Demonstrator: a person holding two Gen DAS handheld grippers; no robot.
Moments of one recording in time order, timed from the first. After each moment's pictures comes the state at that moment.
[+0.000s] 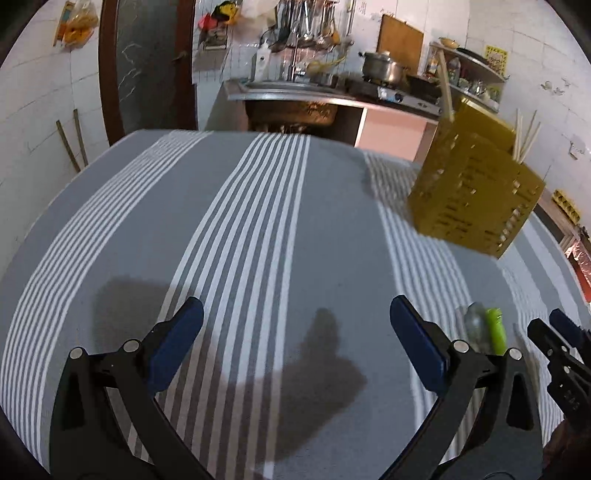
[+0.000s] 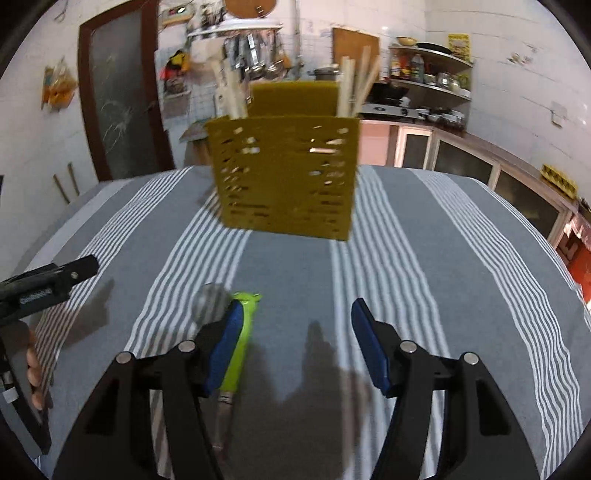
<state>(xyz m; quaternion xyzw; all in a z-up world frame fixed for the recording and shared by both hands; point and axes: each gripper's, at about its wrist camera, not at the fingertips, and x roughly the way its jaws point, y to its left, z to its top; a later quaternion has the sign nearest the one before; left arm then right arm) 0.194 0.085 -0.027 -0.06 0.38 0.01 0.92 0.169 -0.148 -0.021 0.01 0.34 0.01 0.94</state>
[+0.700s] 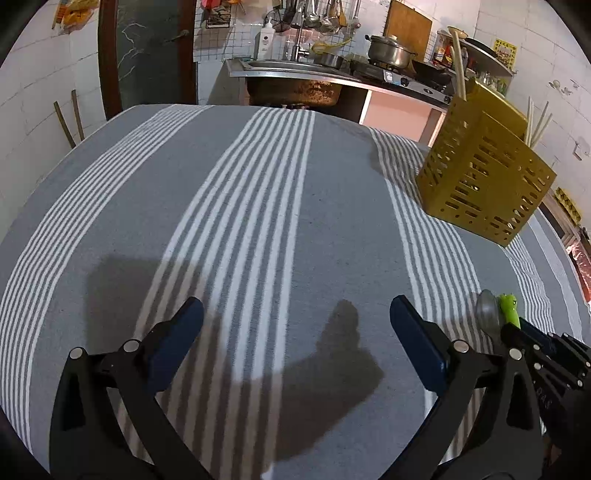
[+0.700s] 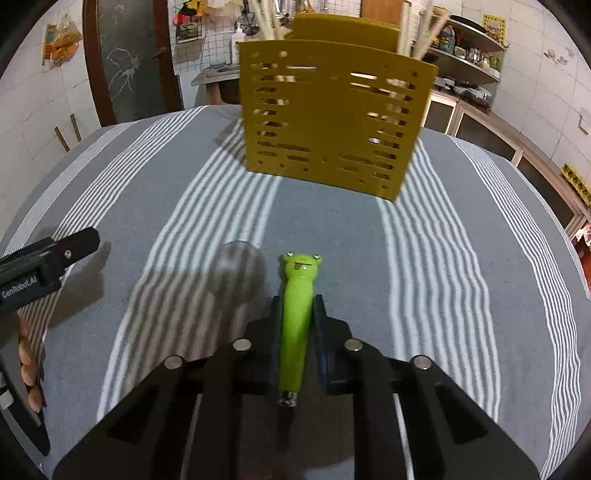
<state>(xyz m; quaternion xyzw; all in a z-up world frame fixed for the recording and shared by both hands) 0.202 0.083 -0.039 -0.07 0.41 0.01 0.91 0.196 -0.122 -0.044 -0.01 0.43 0.02 0.90</state>
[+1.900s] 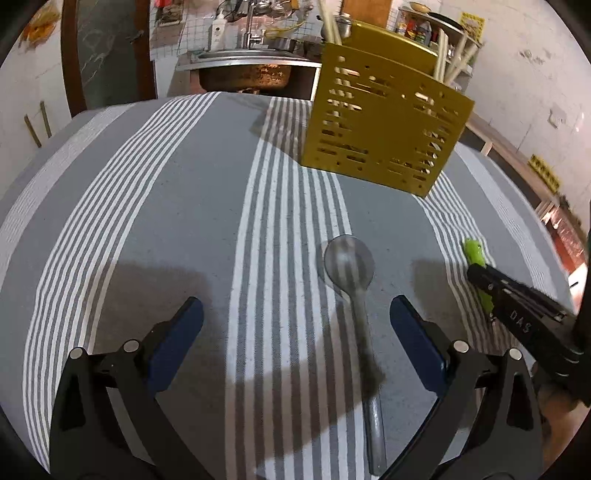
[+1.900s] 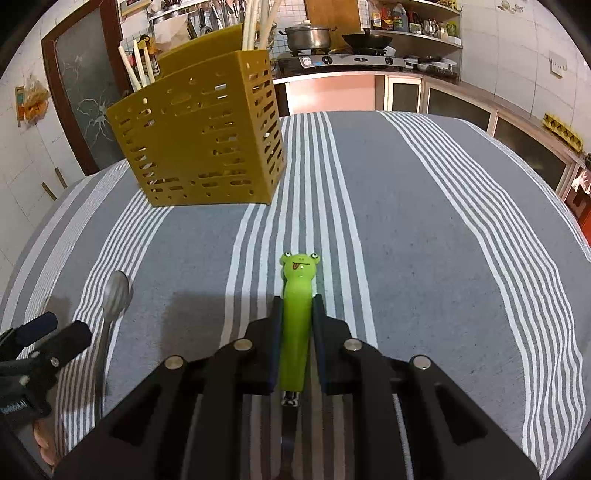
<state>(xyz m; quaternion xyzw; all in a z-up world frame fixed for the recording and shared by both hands) 0.173 -0.036 -0.038 -0.04 0.43 -0.04 0.90 0.204 -0.231 -0.054 0.07 0.41 0.00 0.91</state>
